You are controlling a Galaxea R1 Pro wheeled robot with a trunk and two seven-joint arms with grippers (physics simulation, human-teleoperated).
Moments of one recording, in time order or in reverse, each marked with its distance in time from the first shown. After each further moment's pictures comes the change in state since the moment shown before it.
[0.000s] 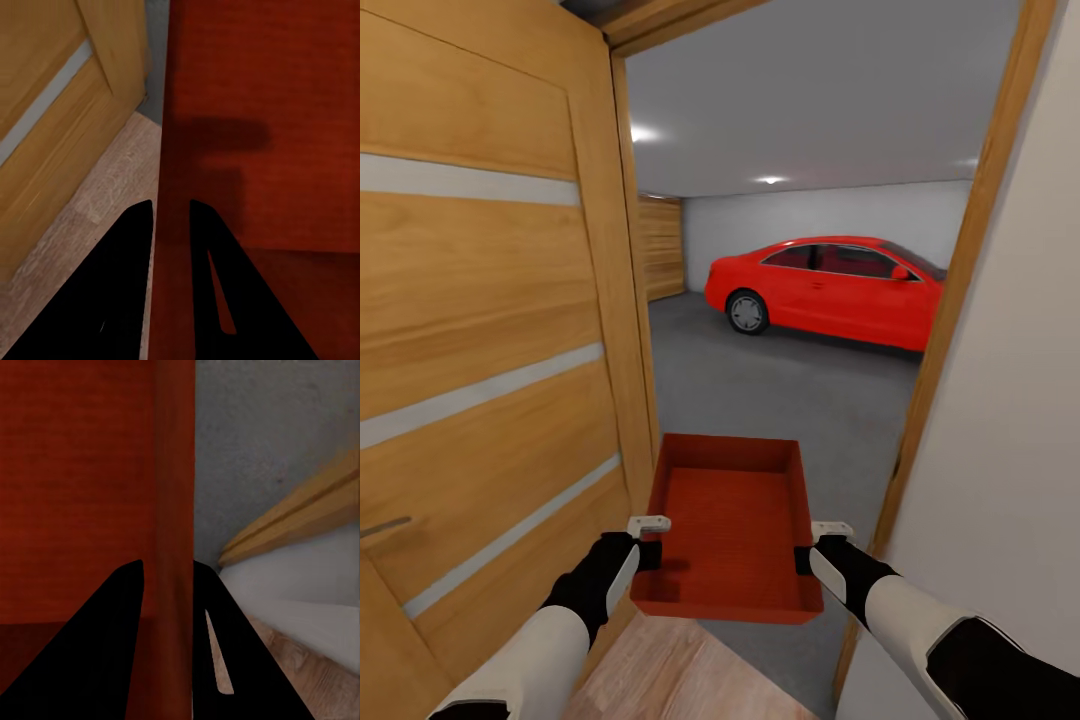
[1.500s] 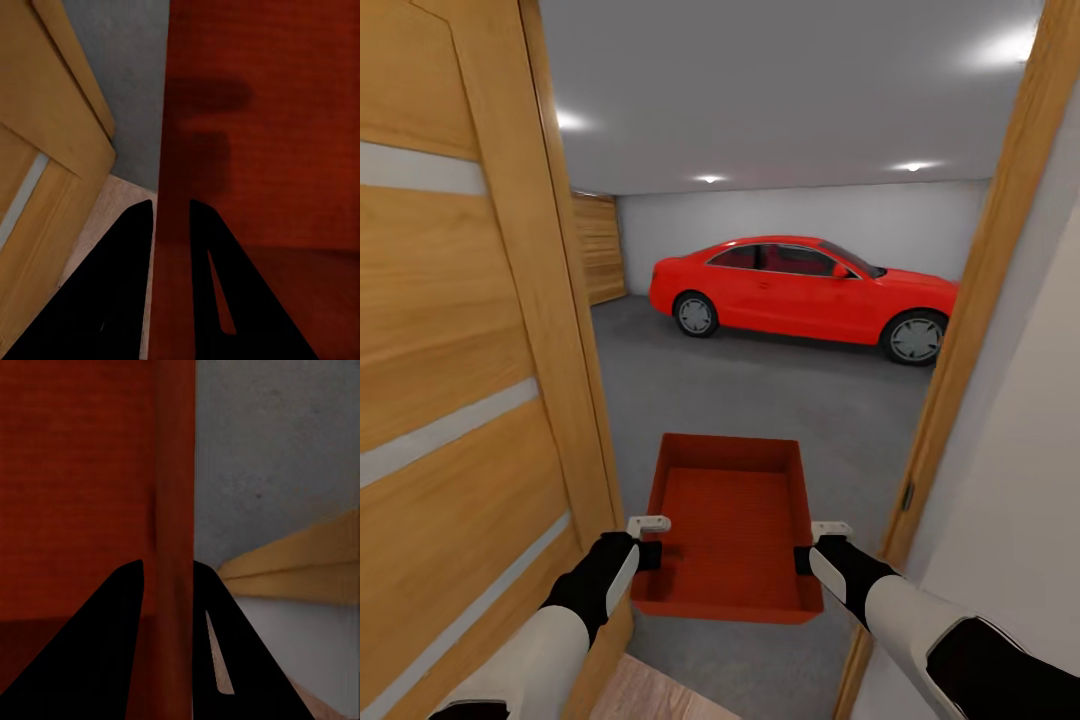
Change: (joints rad) left arm 0.000 0.000 0.001 0.000 -0.001 0.000 -0.001; right arm 0.000 0.001 -0.003 0.000 0.003 0.000 0.000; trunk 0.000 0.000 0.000
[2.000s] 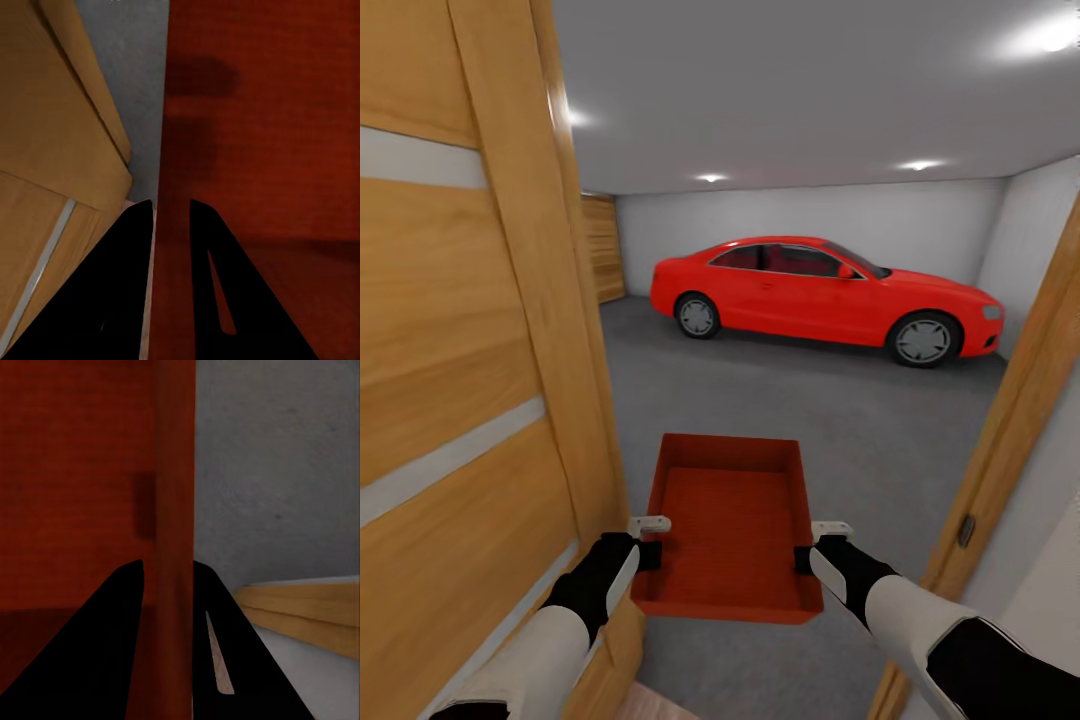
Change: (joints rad) left arm 0.000 -0.001 -0.001 0.003 0.000 -0.004 0.000; right arm 0.000 -0.001 0.000 0.000 0.002 0.000 0.000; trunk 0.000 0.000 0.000
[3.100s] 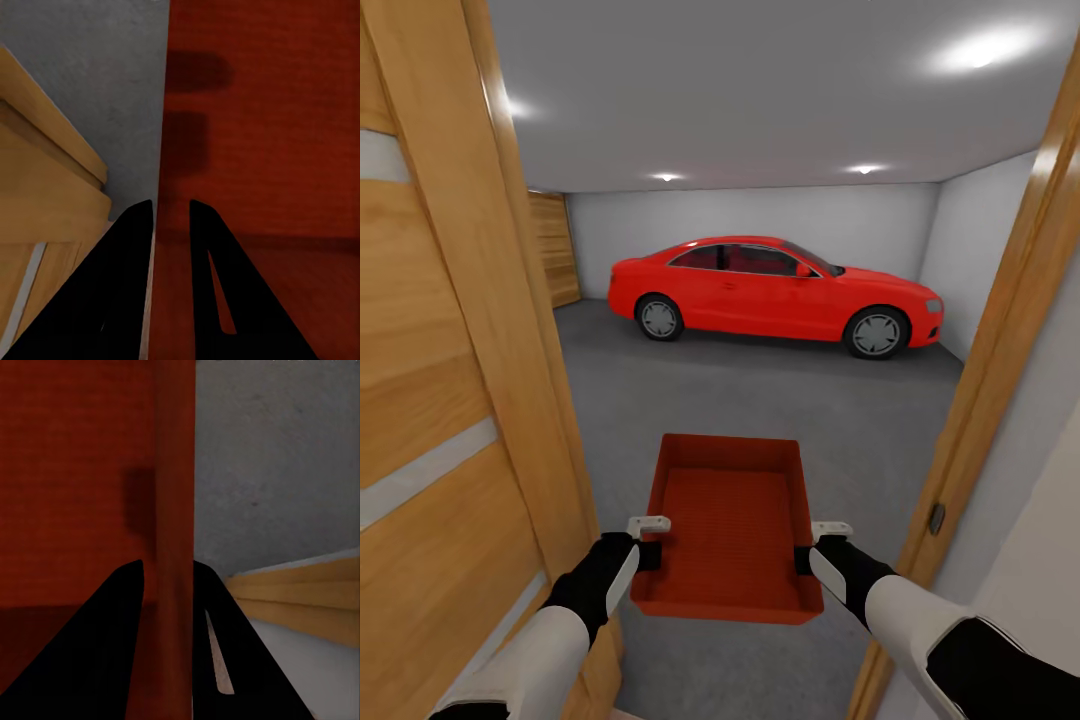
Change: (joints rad) left arm 0.000 0.001 0.000 -0.001 0.003 0.002 0.001; right arm 0.000 0.001 0.000 0.001 -0.001 0.000 0.000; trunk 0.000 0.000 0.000
